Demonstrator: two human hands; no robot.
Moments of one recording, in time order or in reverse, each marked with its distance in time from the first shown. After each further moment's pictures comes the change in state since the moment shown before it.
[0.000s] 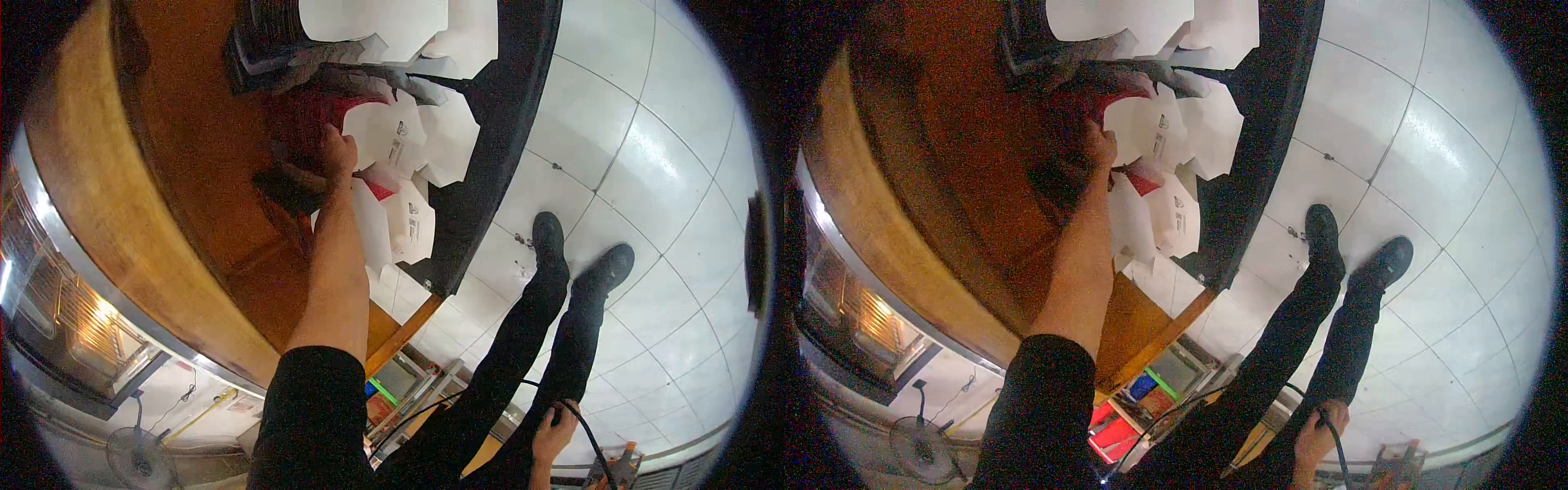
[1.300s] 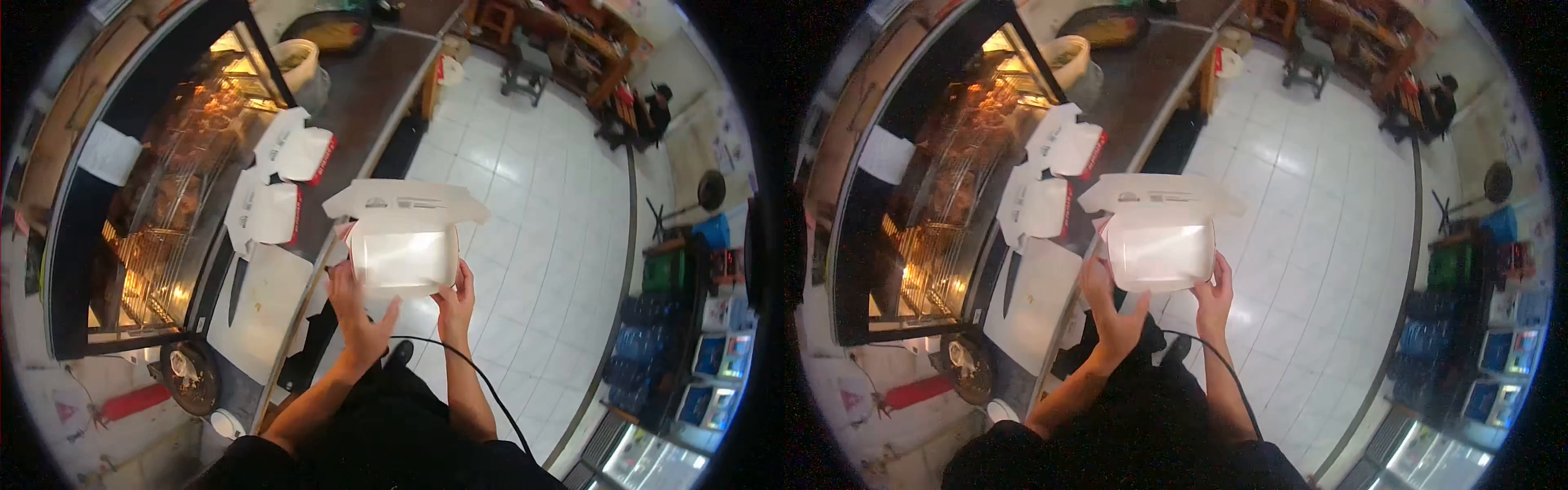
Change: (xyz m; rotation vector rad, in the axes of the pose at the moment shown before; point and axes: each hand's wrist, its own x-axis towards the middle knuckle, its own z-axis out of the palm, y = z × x) left_hand -0.330 0.260 -0.688 -1.065 0.693 0.375; right_hand -0.199 -0.408 -0.397 1.287 0.201 -0.766
